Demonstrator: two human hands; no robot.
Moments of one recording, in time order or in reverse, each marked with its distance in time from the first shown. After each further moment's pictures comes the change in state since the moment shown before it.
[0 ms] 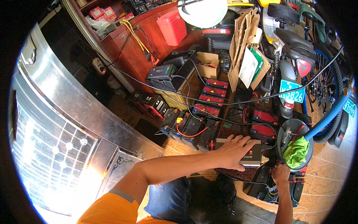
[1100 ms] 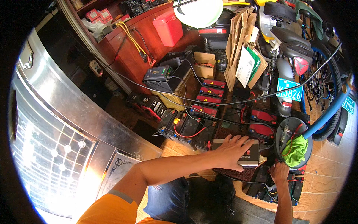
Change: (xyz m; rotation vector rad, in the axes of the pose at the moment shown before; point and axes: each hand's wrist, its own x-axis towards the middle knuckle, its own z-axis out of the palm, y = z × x) left_hand 0.006 -0.003 0.007 0.012 -0.023 -0.008; right_hand 0.004 0.007 0.016 -0.059 0.073 -0.034
